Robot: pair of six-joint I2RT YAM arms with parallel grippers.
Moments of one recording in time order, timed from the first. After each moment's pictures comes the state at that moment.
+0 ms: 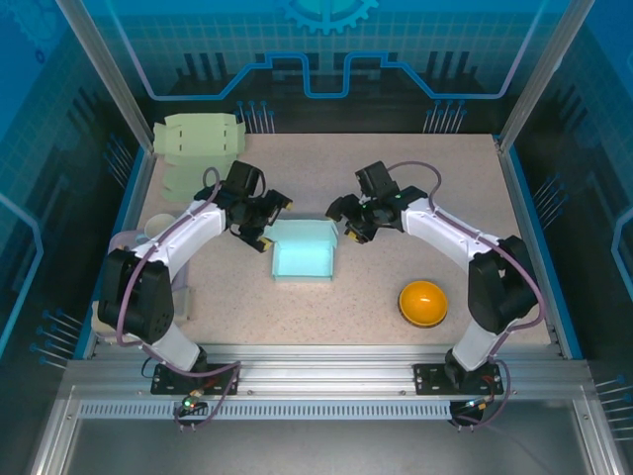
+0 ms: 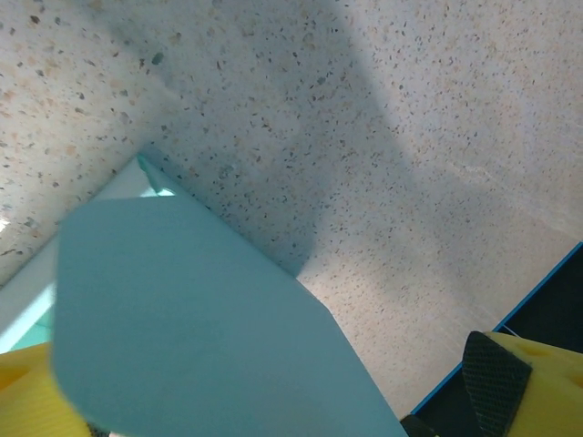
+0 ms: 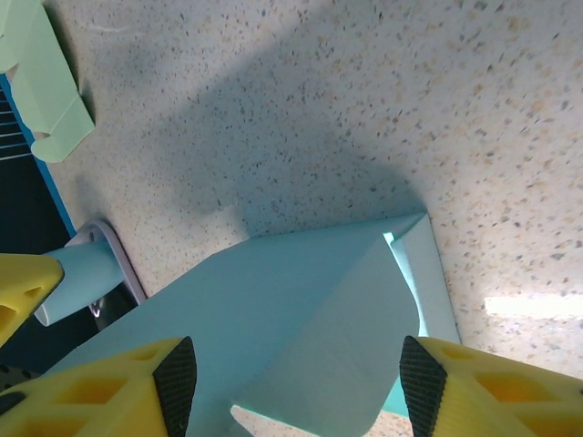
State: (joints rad) left arm -0.29 1.61 1.20 -0.64 0.30 -1.36; right arm 0.52 1.70 1.30 -0.56 -0.33 1.10
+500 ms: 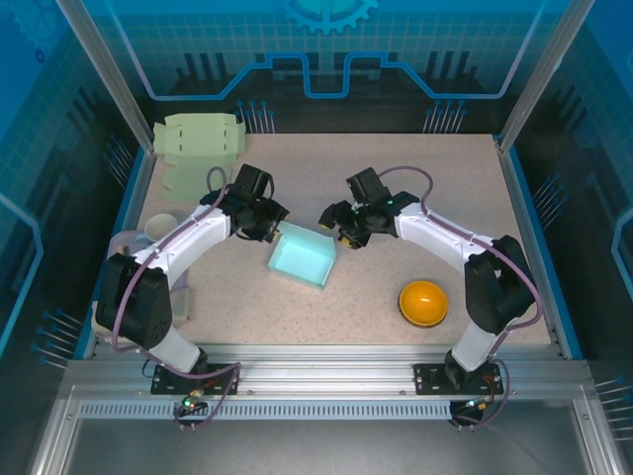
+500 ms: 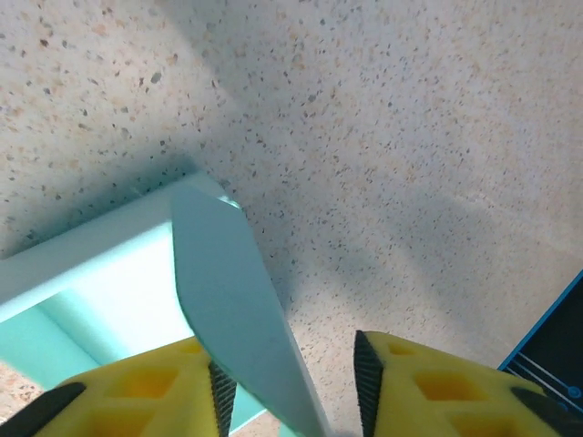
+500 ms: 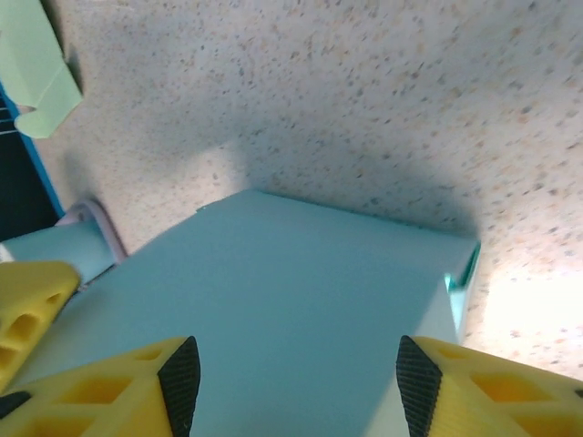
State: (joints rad) left arm -0.35 1.57 1.19 -0.63 0.16 -1.38; right arm 0.57 1.71 1.28 -0.55 -0.30 1.08
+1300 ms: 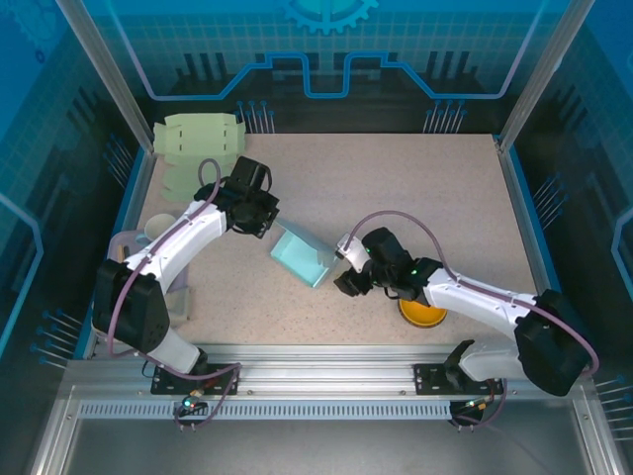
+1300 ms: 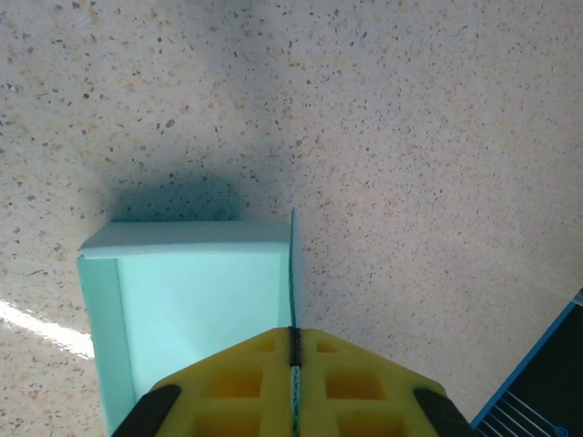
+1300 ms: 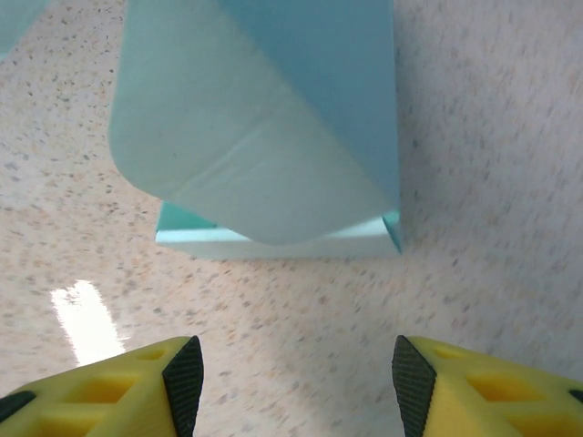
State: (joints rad) left arm -0.35 1.55 1.27 -0.73 0.07 -1.41; right arm 0.74 1.29 0.69 -0.16 -0.11 -0.16
